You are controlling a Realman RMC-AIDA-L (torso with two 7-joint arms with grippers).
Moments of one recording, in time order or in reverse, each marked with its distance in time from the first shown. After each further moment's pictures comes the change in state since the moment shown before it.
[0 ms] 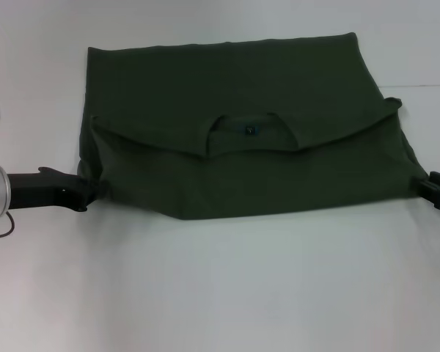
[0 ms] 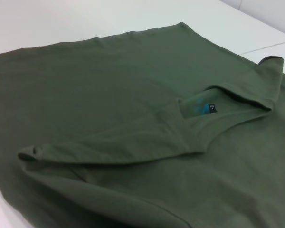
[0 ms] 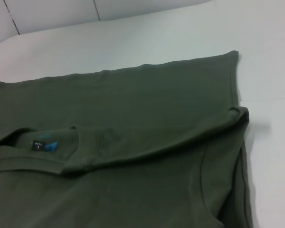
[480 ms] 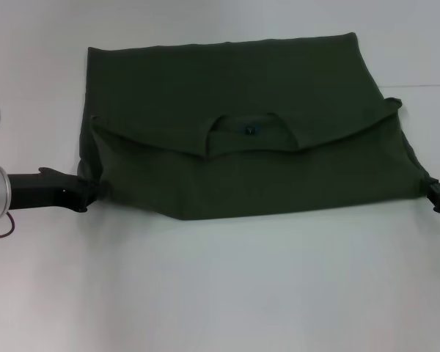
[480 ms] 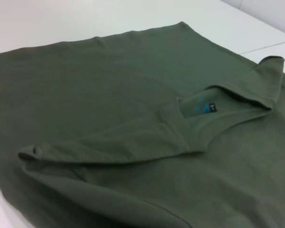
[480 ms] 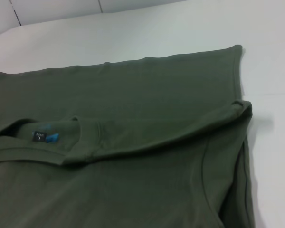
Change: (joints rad) left arm -0.001 0.002 0.000 -0.006 0.000 -0.002 0.003; right arm 0.002 0.001 0.000 -0.004 -0.025 0.000 0.000
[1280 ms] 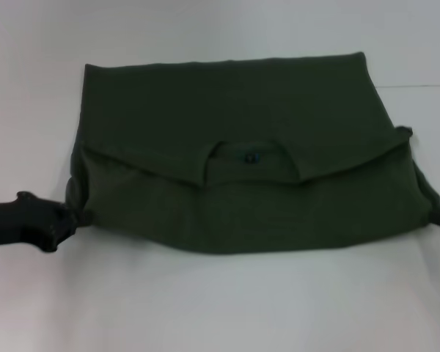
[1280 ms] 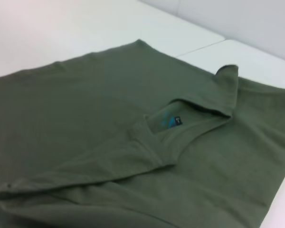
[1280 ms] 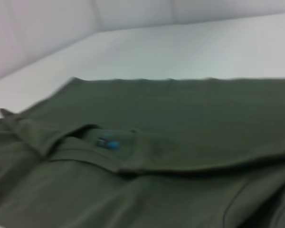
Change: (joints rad) left arm 0.083 0.010 -0.161 0.079 0.003 0.308 0.249; right arm -0.153 0.001 0.014 -0.147 0.004 -0.358 -0.105
